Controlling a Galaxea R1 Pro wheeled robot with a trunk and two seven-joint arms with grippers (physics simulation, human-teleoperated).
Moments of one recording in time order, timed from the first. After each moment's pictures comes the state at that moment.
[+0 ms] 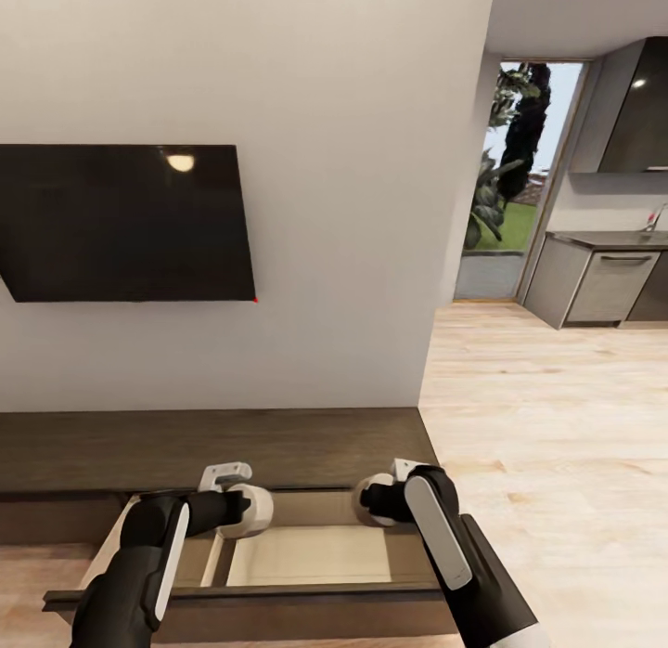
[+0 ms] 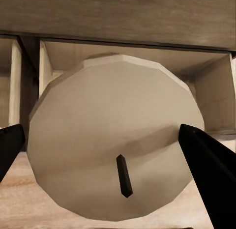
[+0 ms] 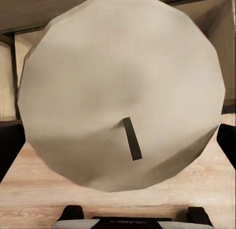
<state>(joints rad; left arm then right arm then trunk) -0.33 -0.12 0.17 -1.43 -0.20 1.03 -0.33 -0.44 0.14 0.24 -1.32 -0.74 1.03 -0.71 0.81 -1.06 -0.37</state>
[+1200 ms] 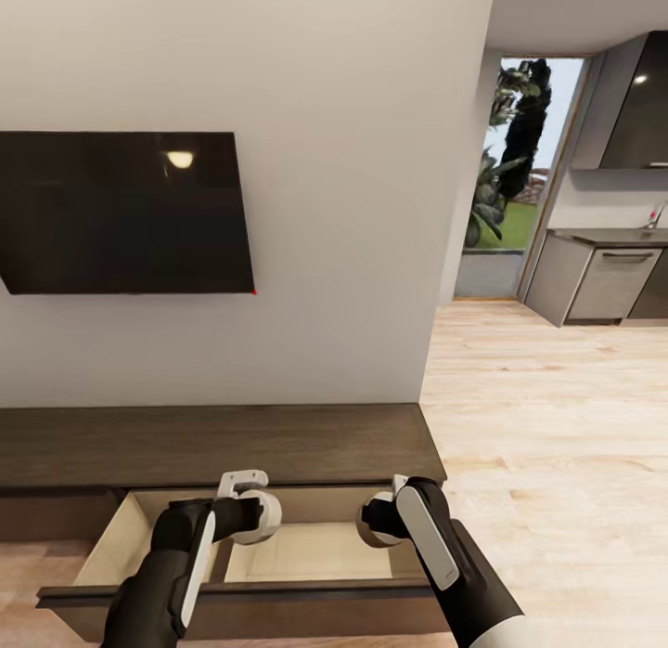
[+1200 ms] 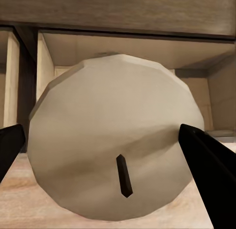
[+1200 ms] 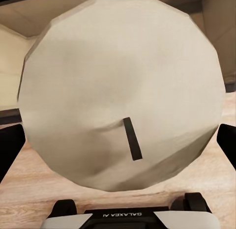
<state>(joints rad) -0.33 -0.17 0.13 -1.34 -0.18 0.93 -0.19 -0.46 0.14 0.25 -1.15 -0.74 0.95 -0.71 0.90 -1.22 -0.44</state>
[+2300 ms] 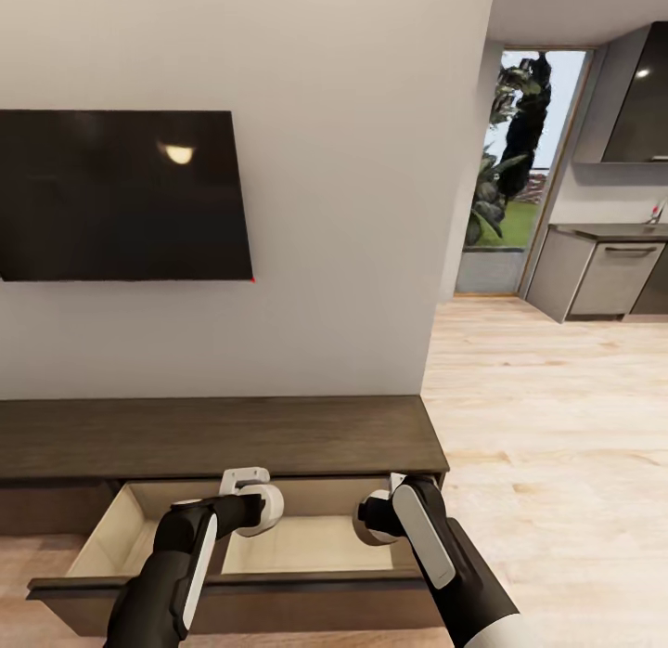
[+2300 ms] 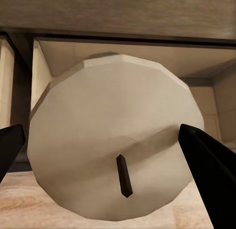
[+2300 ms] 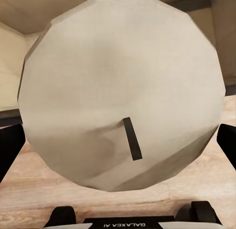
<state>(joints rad) -0.33 -0.17 0.13 -1.32 -0.18 0.84 -0.19 -0.46 0.16 0.25 -1.15 -0.73 0.94 -0.71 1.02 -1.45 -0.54</state>
